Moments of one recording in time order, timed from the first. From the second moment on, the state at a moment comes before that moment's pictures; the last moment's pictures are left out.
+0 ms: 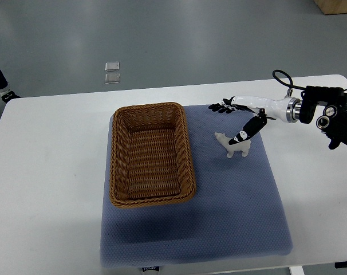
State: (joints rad) left arm 0.07 0.00 -0.16 -0.14 0.04 -0.01 0.06; right arm 0.87 -0.50 0.46 0.97 -1.25 0.39 0.26
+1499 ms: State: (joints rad) left arm 0.07 0.00 -0.16 -0.14 0.04 -0.01 0.06; right arm 0.85 -0.48 0.37 0.92 -1.39 0.29 0.27
